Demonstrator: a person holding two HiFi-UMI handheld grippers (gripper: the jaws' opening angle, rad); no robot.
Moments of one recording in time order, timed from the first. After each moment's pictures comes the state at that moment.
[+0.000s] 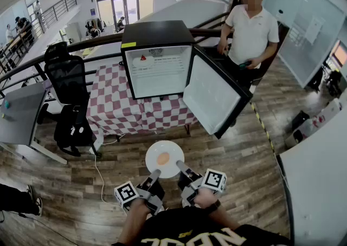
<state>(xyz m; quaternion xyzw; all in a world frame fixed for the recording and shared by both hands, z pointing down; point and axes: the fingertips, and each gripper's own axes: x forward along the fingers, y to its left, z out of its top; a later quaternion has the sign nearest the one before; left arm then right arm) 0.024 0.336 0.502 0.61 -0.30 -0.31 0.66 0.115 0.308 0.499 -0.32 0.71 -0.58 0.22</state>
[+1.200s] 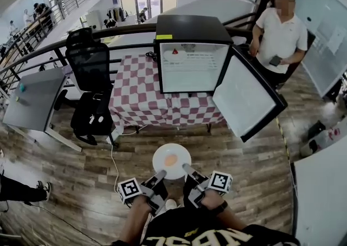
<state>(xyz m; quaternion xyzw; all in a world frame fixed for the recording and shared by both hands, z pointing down) -0.087 0.362 0.539 0.56 -0.35 -0.27 0.70 0.007 0.332 0.545 -0.29 0.70 -0.64 0.14</state>
